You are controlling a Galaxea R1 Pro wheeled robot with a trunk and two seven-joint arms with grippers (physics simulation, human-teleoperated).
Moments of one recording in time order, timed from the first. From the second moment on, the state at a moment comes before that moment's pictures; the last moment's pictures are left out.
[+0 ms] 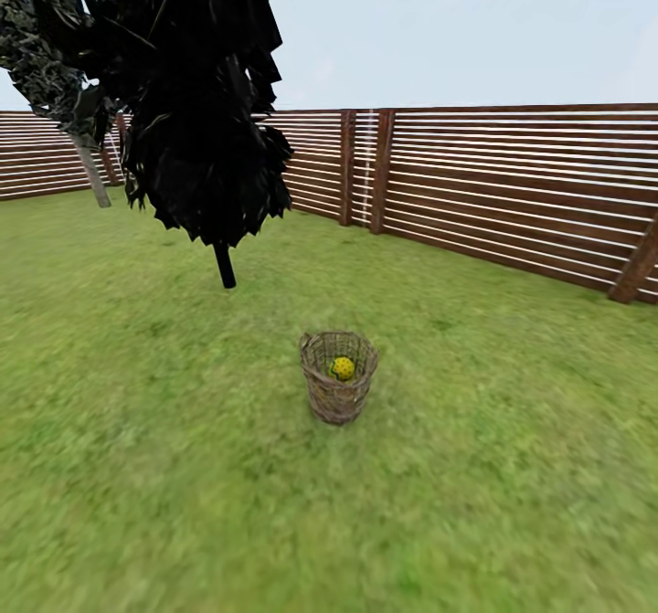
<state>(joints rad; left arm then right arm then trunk) 0.01 -0.01 0.00 -0.10 0.01 -0.01 0.00 -0.03 -0.01 0.01 -0.02 0.01 -0.11 0.00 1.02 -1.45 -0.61</state>
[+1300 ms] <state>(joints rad) -0.29 0.10 0.00 -0.15 0.00 0.16 -0.01 -0.09 0.01 -0.01 -0.75 -0.01 0.55 0.00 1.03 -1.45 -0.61</state>
